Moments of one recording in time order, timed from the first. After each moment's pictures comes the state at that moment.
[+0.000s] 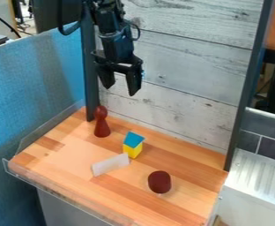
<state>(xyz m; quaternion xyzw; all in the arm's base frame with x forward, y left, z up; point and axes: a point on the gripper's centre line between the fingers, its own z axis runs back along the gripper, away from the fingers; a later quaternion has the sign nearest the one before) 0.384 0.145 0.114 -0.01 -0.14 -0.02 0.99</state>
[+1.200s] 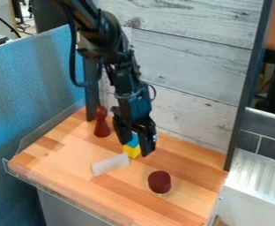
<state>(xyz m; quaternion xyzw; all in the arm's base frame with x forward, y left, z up) 0.344 0.084 0.031 -0.06 -0.08 -0.14 0.98</state>
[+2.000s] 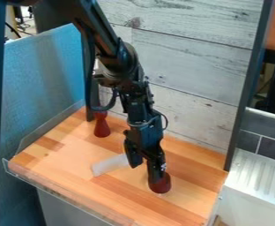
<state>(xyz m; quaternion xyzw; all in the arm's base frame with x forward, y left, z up) 0.336 0.062 -0.010 -0.05 -0.06 -0.18 0.98</state>
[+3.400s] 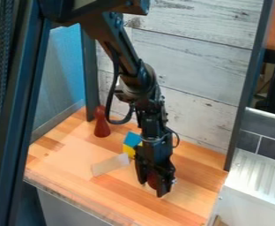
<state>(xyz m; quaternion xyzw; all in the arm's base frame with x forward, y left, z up) 0.345 0.049 -0.044 -0.05 -0.02 -0.17 0.98</state>
